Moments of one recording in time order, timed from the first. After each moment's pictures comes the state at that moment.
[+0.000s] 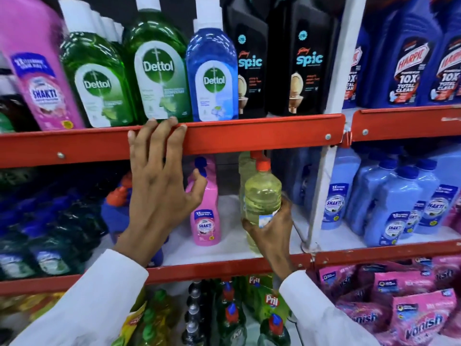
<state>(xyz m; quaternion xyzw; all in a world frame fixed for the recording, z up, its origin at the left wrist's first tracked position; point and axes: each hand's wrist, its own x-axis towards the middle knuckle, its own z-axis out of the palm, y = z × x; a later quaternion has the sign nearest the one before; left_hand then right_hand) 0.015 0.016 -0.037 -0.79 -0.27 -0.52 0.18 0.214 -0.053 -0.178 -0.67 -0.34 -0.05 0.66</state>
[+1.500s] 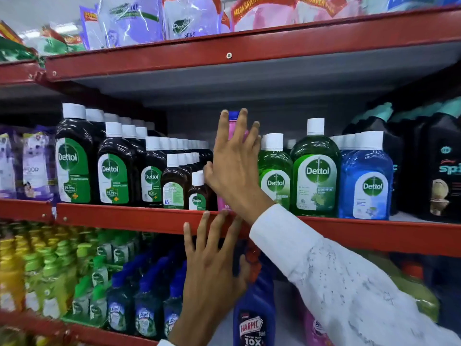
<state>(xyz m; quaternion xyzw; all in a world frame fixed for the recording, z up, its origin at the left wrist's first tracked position) -0.137 0.084 -0.039 -0.78 -0.38 -0.47 0.15 -0.069 0.088 0.133 -0.63 -0.58 -0.35 0.37</state>
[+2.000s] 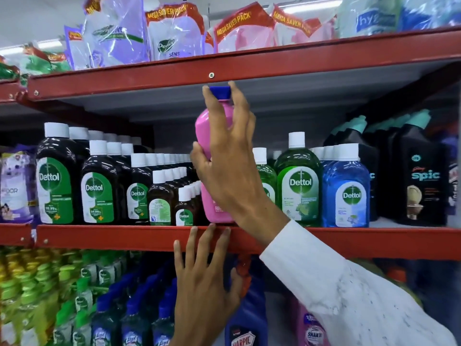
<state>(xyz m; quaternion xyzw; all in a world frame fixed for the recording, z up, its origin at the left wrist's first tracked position) -0.131 0.082 -0.039 -0.77 -0.38 -0.50 0.14 -0.069 0.031 0.155 -0.40 -0.63 -0.34 0.58</state>
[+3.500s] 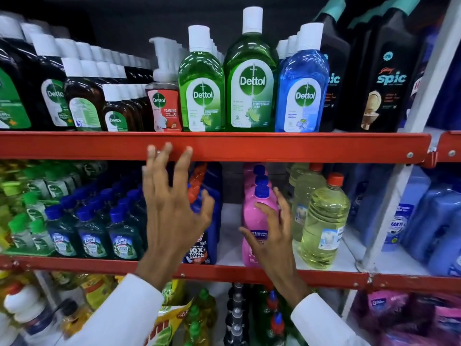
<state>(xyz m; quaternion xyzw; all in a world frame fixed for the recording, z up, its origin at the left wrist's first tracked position) -0.086 0.041 -0.069 -0.75 -0.36 -0.55 0.06 0.104 -0.013 -0.166 -0.59 -0.55 -0.18 0.56</state>
